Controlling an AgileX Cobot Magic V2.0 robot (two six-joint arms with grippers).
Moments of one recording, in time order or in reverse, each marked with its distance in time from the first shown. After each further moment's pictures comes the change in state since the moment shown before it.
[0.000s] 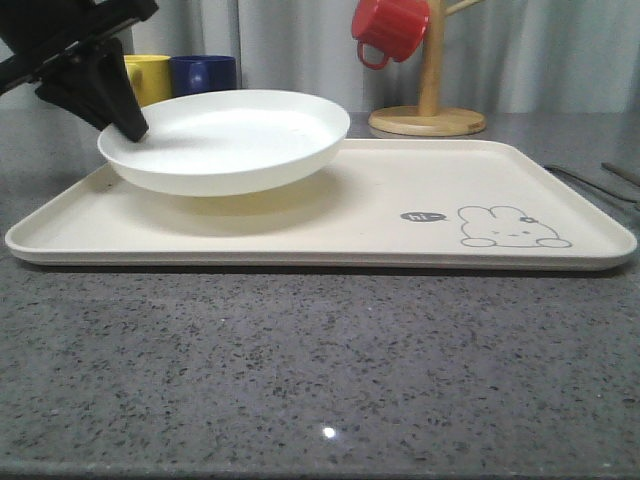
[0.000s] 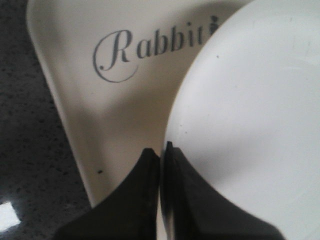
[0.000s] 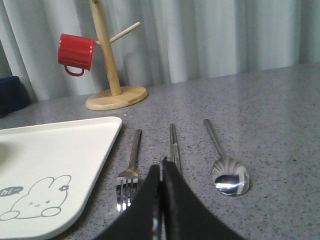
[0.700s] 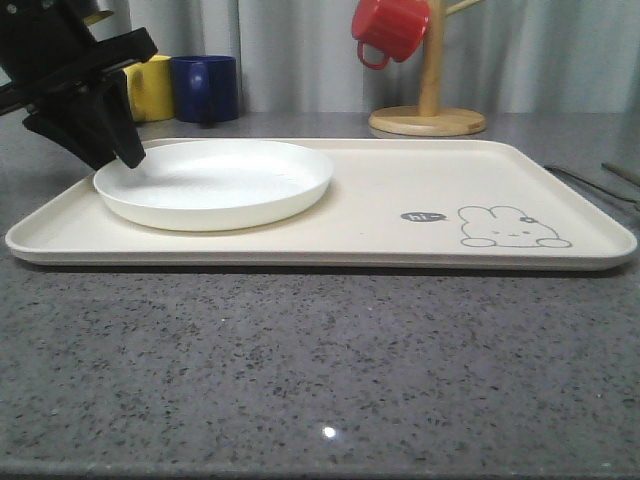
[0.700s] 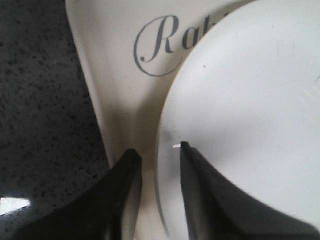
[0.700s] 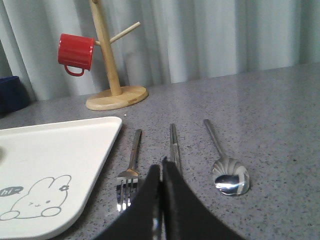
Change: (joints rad) left arm -0.002 0.042 -0.004 0.049 -0.008 -0.030; right arm 0.000 0.000 0.000 0.000 0.000 0.000
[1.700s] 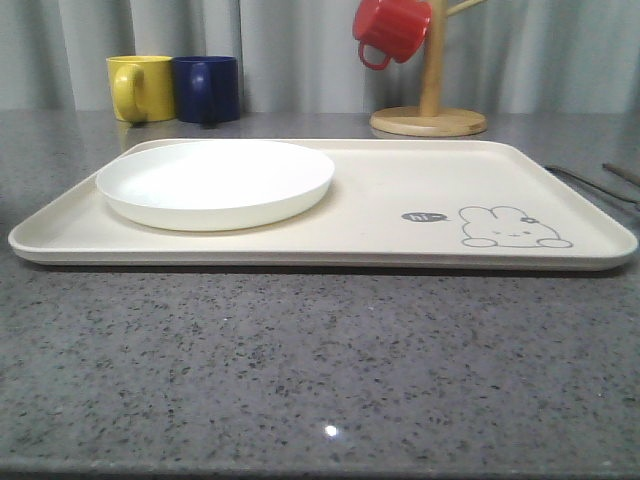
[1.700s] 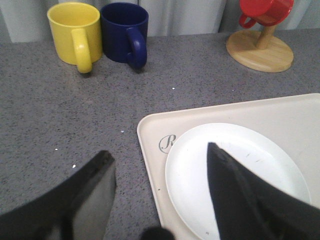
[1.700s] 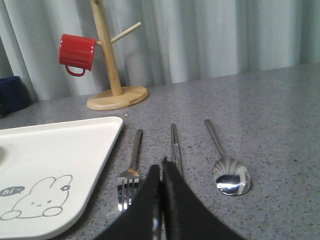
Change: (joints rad) left arm -0.002 -0.843 0.608 -0.001 -0.593 0.105; right arm 0.000 0.000 0.000 0.000 0.000 0.000
